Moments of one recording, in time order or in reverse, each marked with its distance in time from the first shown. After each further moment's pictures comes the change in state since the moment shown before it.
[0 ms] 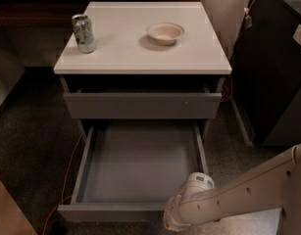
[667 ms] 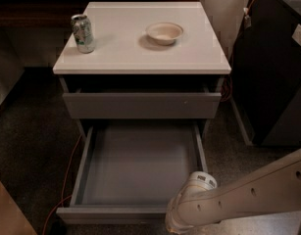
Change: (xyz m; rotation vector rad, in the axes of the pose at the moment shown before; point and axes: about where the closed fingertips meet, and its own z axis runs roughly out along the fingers) arm -0.001 0.013 -0.025 -0.020 0.034 0.011
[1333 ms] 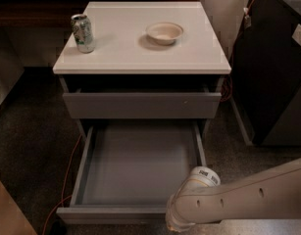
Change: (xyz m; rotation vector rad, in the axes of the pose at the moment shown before) arm -0.009 0.002 -0.035 0.005 0.018 -0.008
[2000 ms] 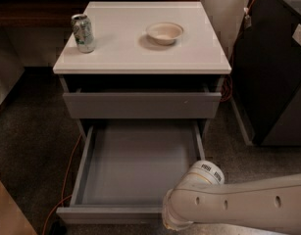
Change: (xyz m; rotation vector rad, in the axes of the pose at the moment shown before) arm -0.024 0.003 -0.053 0.025 -0.004 -0.027
